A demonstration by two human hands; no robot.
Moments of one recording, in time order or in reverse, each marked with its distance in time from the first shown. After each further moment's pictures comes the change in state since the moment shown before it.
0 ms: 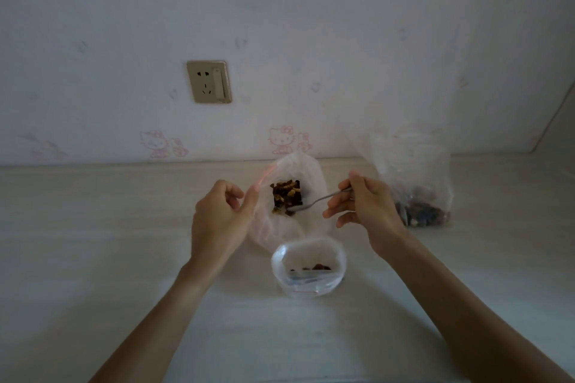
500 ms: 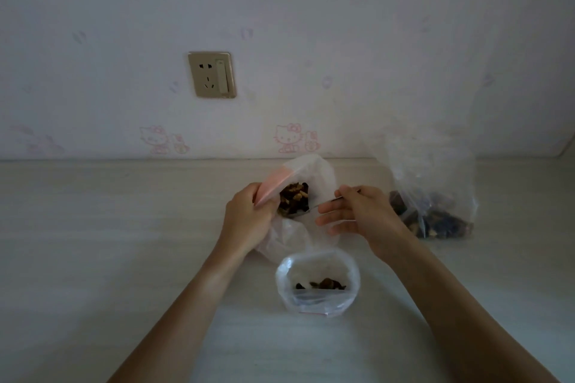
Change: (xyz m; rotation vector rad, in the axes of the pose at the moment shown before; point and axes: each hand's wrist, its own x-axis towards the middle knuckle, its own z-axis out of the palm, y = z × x) left_hand 0.026 -0.006 0.045 -0.138 -0.221 -0.091; right_hand 0.023 0.005 0.012 -0.048 -0.112 0.189
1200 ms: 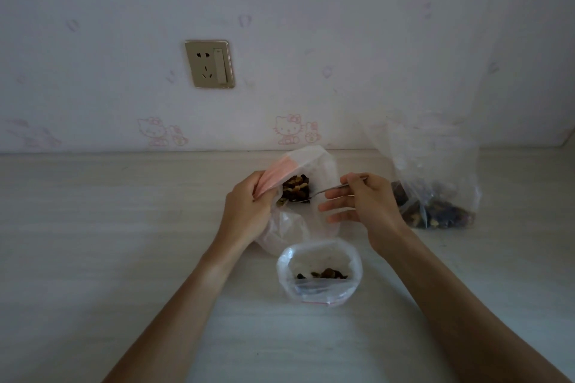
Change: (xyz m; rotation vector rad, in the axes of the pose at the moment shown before) left_hand -0.001 -0.002 -0.002 -0.043 -0.010 0.139; right_hand 0.002 0.009 0.003 0.070 0.135 -0.120
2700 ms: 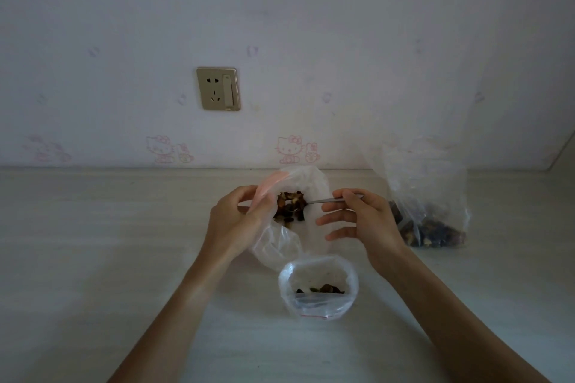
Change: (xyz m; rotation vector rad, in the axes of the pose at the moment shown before) left_hand -0.012 0.016 -0.031 -0.083 0.015 -0.101; right_hand -0.014 -0.008 -0.004 0.053 -0.105 -0.068
